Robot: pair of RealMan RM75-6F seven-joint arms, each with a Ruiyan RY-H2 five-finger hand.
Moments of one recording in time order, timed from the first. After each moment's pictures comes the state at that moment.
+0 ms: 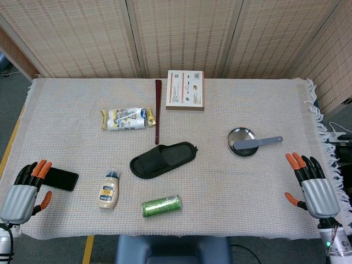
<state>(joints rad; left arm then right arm) -0.13 -1.18 -0.03 -1.52 1.56 1.49 0.10 0.10 -1.17 0.03 -1.55 -1.57 1.48 -0.07</state>
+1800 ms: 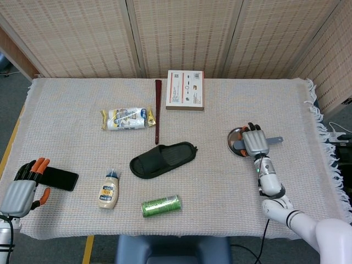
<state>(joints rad) -0.17 -1.19 -0.04 -1.48 1.48 1.39 0.04 0.69 -1.72 0.25 -0.82 -1.12 0.81 -0.29</state>
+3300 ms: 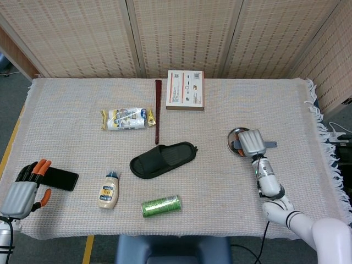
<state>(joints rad) -0.17 -1.18 -0.03 -1.49 1.49 1.39 0.02 0.69 -1.73 0.20 -0.79 -1.22 0.86 -0.25</state>
